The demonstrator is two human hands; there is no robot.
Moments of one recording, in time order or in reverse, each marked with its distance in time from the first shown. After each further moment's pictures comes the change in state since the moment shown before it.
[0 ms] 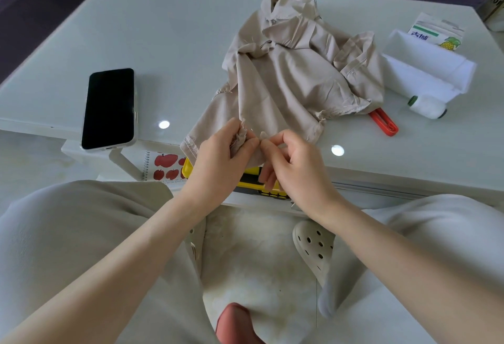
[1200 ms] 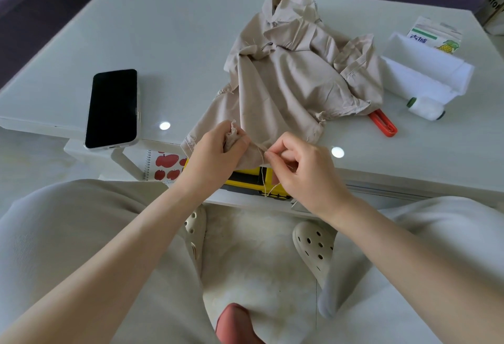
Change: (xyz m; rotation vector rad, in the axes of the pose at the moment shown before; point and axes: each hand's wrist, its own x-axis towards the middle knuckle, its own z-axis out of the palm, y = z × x) left_hand 0.009 -0.008 -0.006 0.029 -0.001 -0.108; right_hand -0.002 0.010 -0.016 -0.393 0.022 -0.452
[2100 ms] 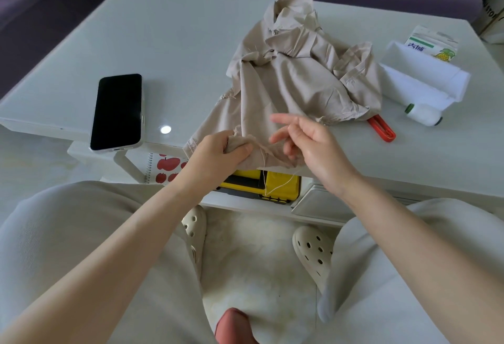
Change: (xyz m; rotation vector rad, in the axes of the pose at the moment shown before) left_hand 0.005 -0.003 -0.006 -0.052 -0.120 -0.108; right_hand 0.030 0.003 -0.020 0.508 -0.125 0.402
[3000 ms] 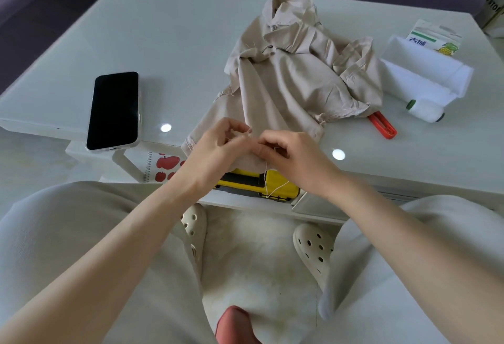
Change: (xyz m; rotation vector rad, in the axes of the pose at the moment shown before) left_hand -0.008 0.016 -0.002 -0.258 -0.083 -0.048; right_hand 0.005 0.013 0.012 -0.528 -0.132 -0.237
